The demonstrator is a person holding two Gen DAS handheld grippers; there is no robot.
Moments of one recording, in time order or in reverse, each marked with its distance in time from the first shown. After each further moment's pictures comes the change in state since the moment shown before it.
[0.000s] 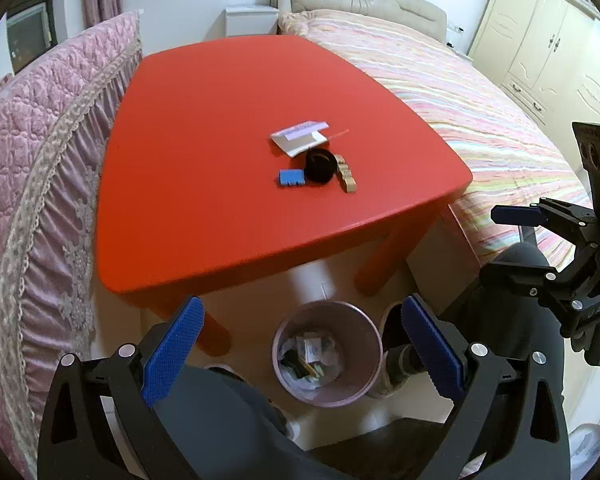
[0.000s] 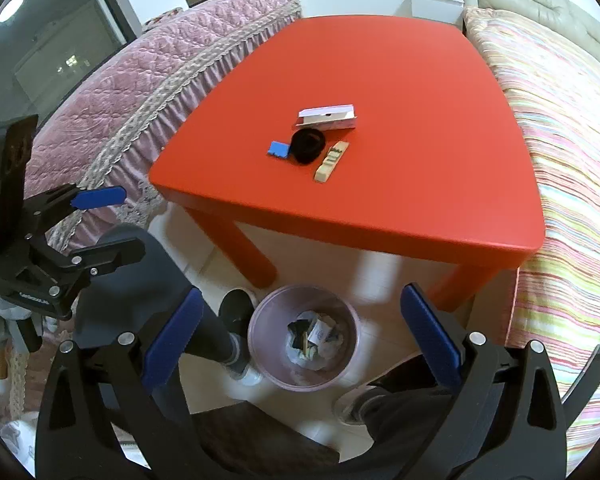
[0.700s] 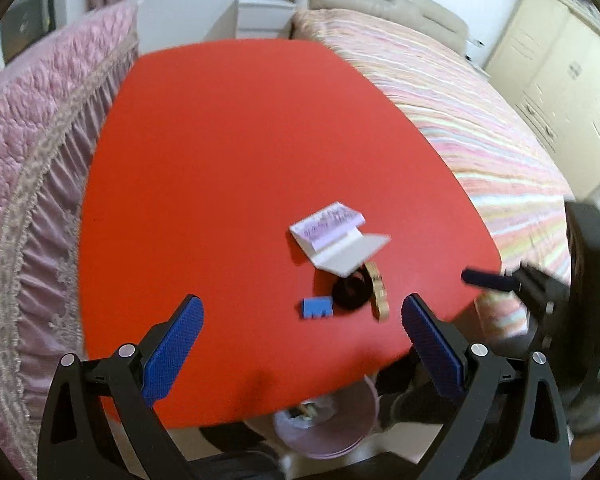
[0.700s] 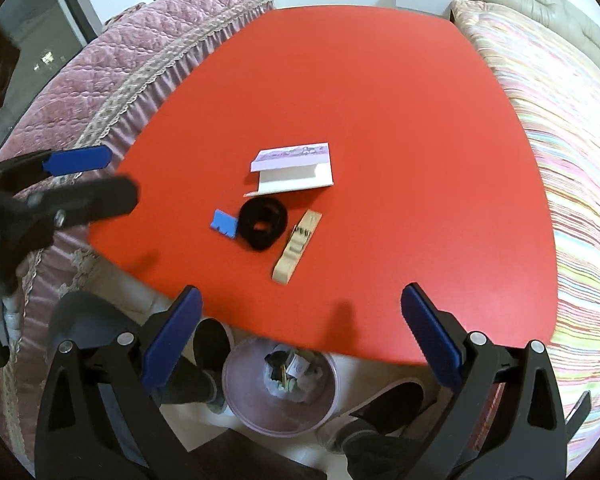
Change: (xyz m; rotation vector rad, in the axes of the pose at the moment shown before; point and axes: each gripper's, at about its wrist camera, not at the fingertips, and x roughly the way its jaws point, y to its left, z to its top) left arm 0.058 0.037 0.120 -0.100 0.047 -0.028; right arm 0.076 -0.018 0.088 0.028 0.046 -0.088
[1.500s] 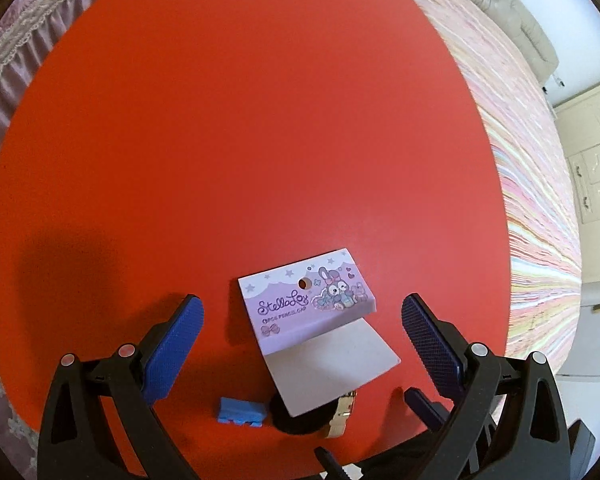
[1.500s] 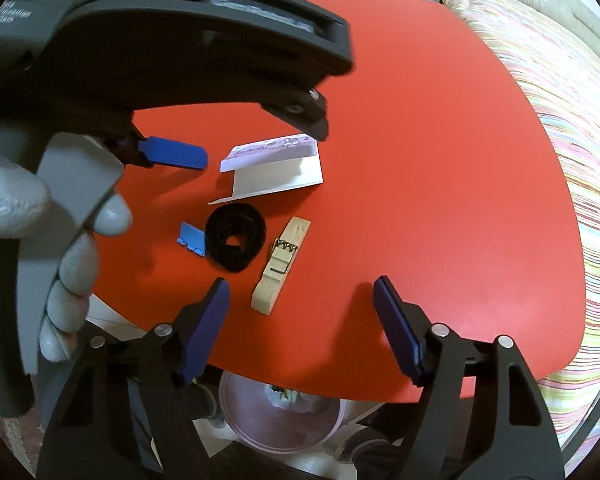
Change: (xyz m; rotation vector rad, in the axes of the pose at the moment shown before) left arm 0.113 -0.006 0.051 -0.345 0.251 0.003; right arm 0.034 -0.010 -0.001 0.048 0.011 0.000
